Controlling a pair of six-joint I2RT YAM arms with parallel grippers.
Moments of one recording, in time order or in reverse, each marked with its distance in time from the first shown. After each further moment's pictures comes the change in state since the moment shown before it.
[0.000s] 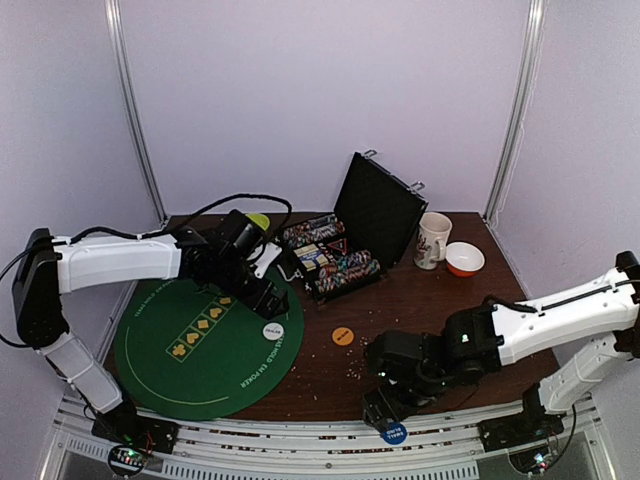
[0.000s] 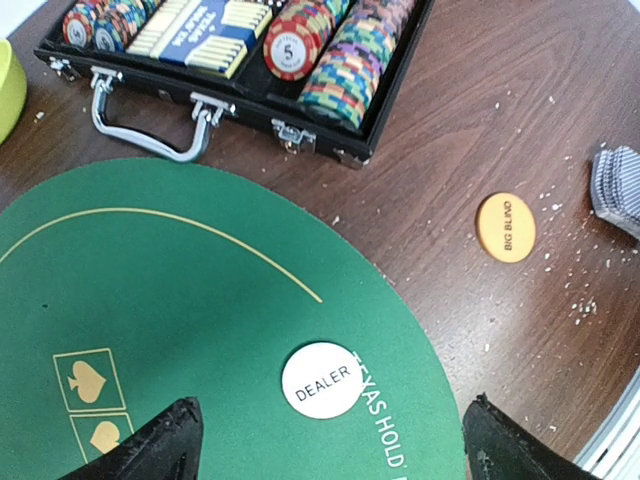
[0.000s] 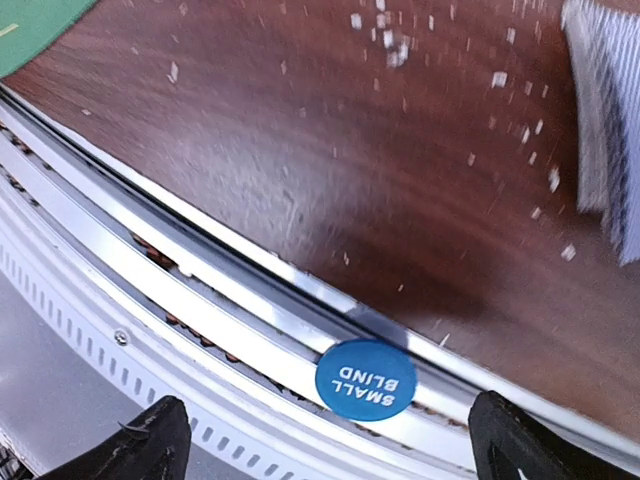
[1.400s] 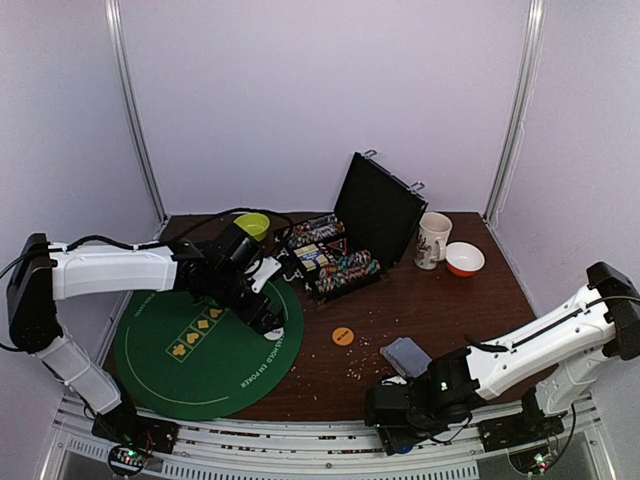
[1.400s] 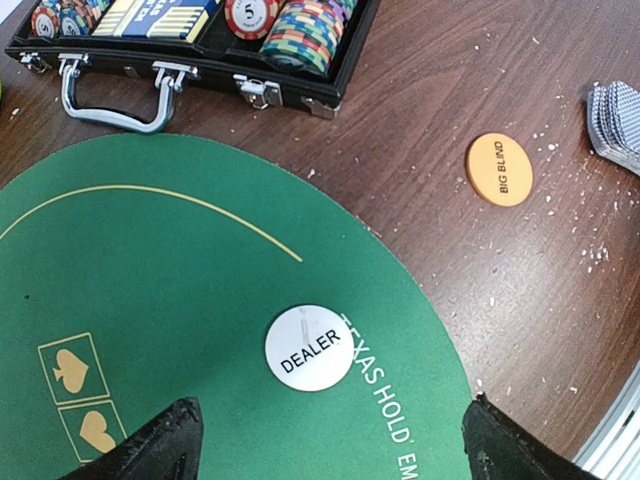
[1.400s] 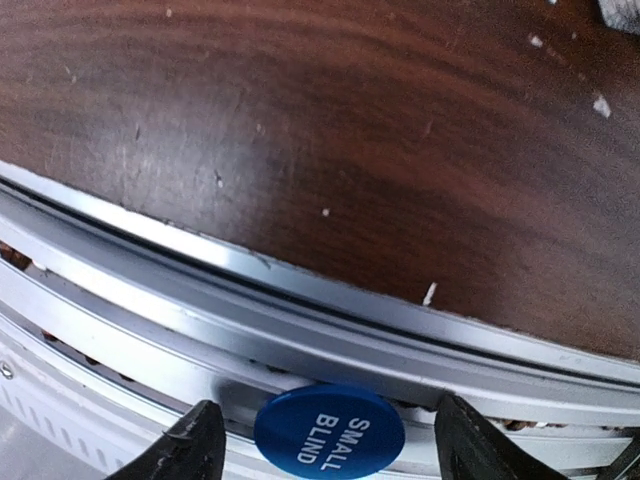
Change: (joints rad) left arm -0.026 -0.046 -0.095 0.024 0.003 0.064; right arm 0.155 0.118 -0.114 0.054 0.025 0.307
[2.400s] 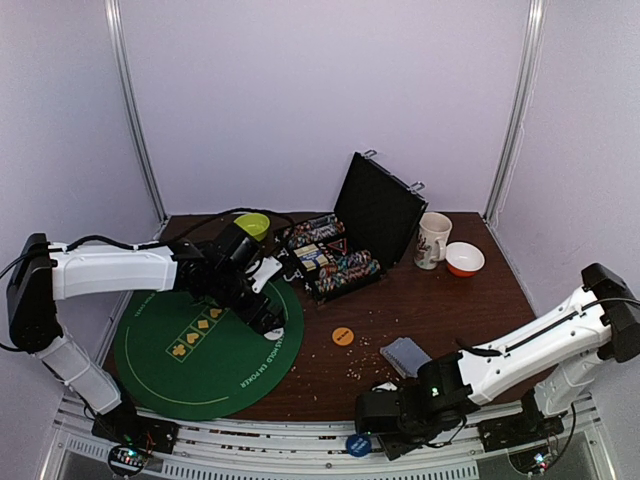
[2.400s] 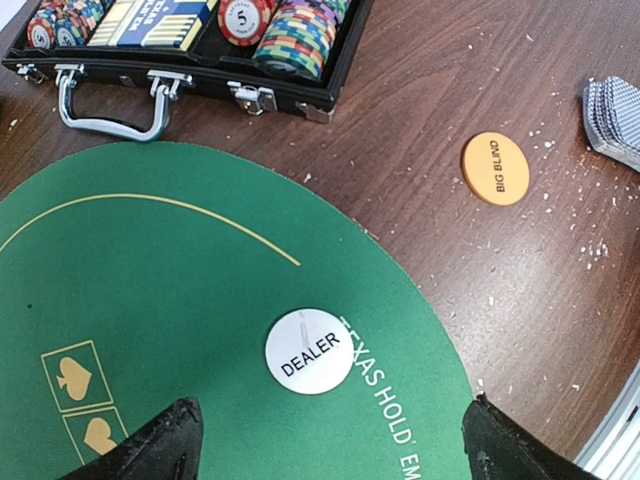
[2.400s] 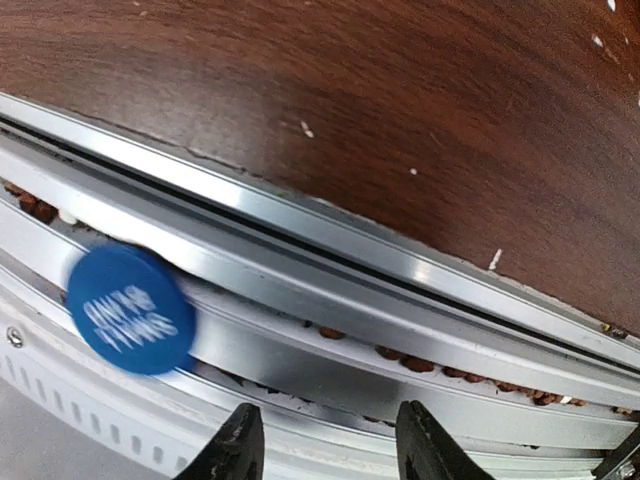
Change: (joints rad) left arm 0.000 0.000 0.000 0.006 0.003 0.027; right arm 0.037 0.049 0.077 -0.054 -0.025 -0.026
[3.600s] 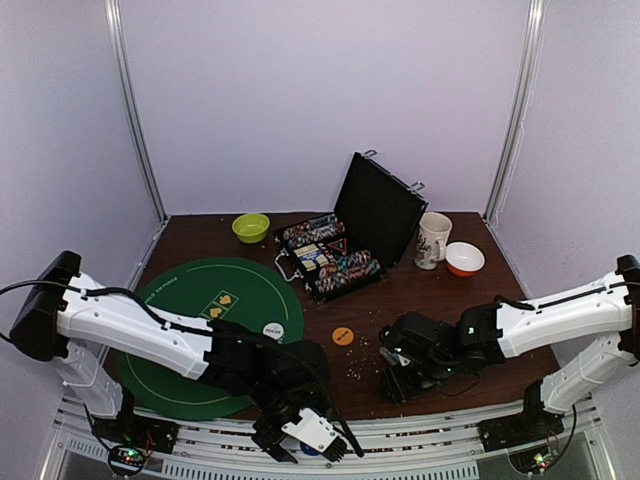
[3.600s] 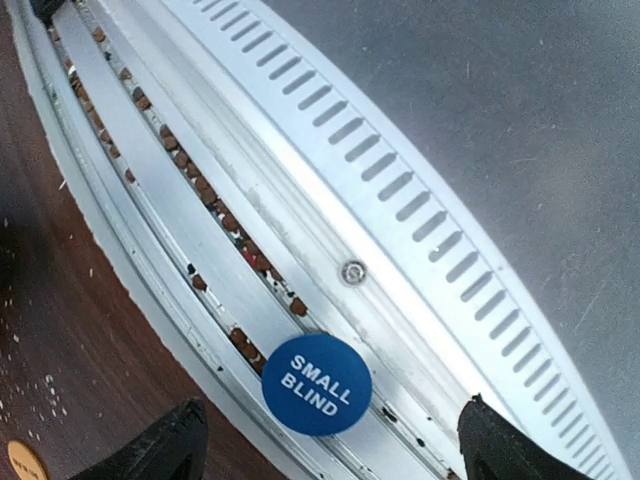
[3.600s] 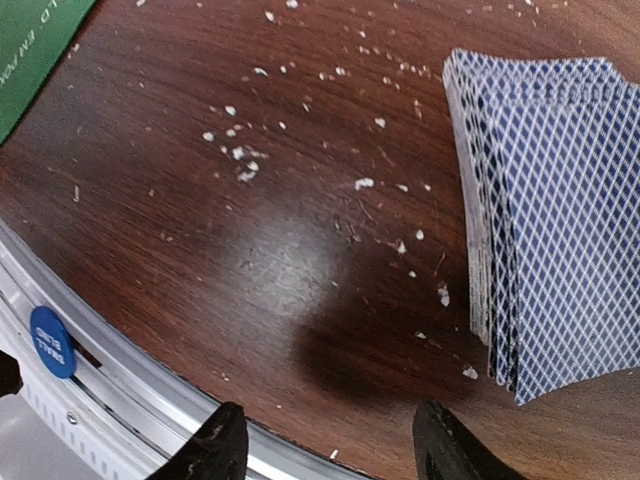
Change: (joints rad) left arm -0.637 0.097 -0.006 -0.068 0.252 0.774; right arm -0.360 -0.222 -0.161 0.240 0.015 -0.389
